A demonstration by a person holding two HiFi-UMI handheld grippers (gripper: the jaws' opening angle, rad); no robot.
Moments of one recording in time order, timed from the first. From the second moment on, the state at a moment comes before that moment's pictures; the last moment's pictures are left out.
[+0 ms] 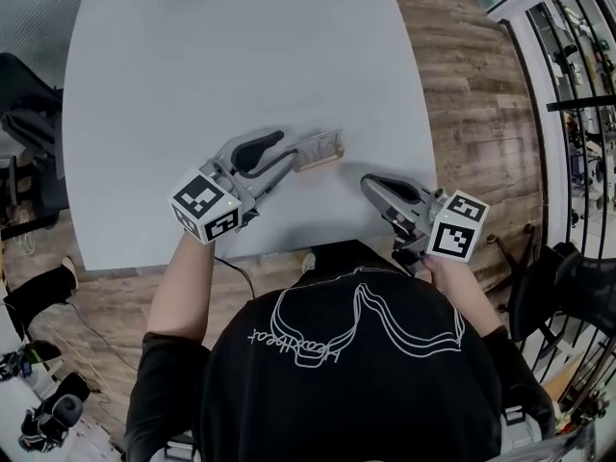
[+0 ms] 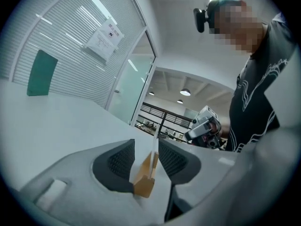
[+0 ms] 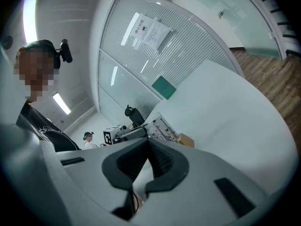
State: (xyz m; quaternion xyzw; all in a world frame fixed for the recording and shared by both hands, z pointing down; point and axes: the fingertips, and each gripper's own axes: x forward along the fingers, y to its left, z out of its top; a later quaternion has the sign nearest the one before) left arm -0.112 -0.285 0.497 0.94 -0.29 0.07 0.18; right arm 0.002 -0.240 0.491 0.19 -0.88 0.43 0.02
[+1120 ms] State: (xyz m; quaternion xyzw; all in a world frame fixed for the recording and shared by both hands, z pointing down) left arm -0.081 -0.108 0.367 0.91 -0.30 -0.06 0.28; right arm -0.017 -0.117 0.384 0.16 -0.94 0.31 -0.02
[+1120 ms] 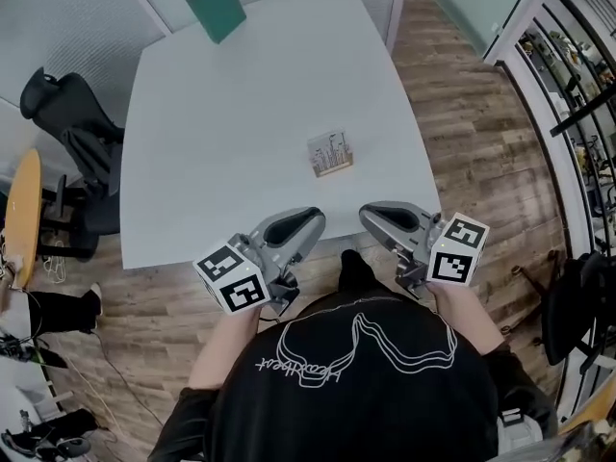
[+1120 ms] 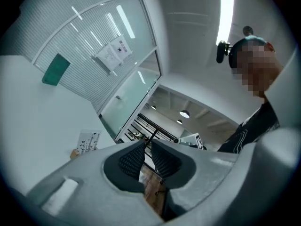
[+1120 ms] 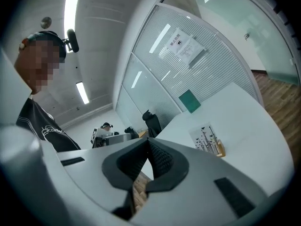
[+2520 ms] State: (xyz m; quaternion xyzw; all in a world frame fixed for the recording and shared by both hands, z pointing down) left arm -0.062 -0.019 0.304 0.94 -0.32 0.00 0.14; right arm -0.011 -0.026 0.325 0.17 -0.96 0.23 -0.06
